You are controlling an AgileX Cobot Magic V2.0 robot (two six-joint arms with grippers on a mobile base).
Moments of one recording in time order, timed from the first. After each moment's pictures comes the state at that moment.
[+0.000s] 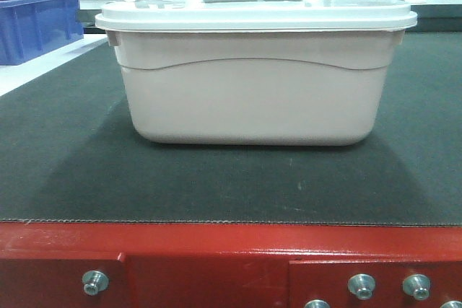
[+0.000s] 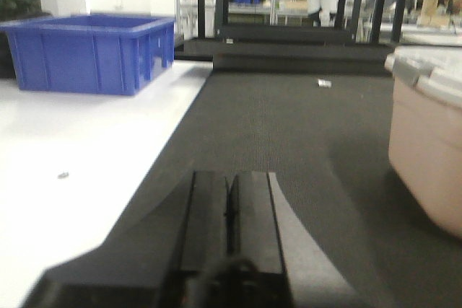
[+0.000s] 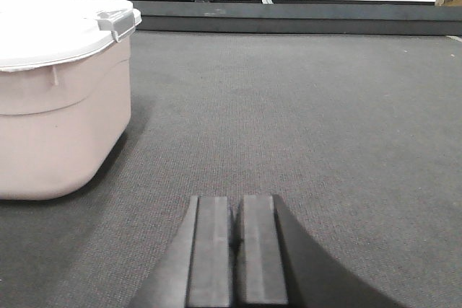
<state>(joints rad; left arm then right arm) -0.03 -0.01 0.03 -0.08 -0.06 0.06 -0.03 -0.01 0.03 -0.04 0.09 0.08</state>
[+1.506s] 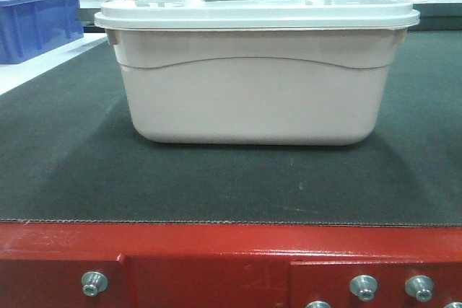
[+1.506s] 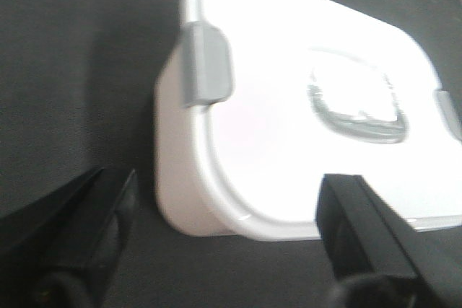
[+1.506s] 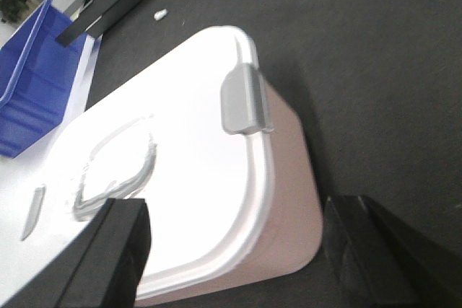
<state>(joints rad) -0.15 1.23 -1.12 -0.76 0.68 0.27 -0.03 0.94 -0.83 0.68 0.47 0.10</state>
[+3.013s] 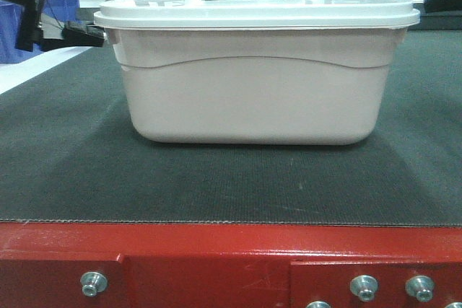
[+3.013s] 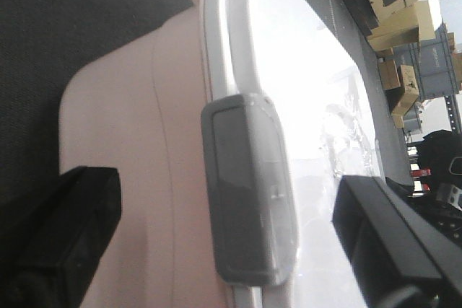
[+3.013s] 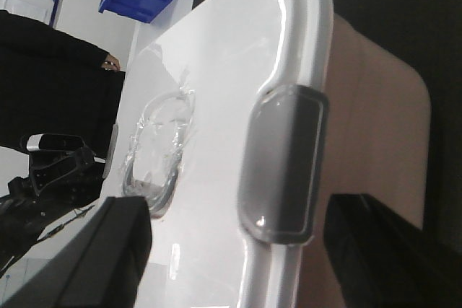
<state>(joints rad) 0.01 1.85 -1.33 -1.47 0.98 0.77 -0.32 1.68 -1.18 1.38 1.10 -0.72</state>
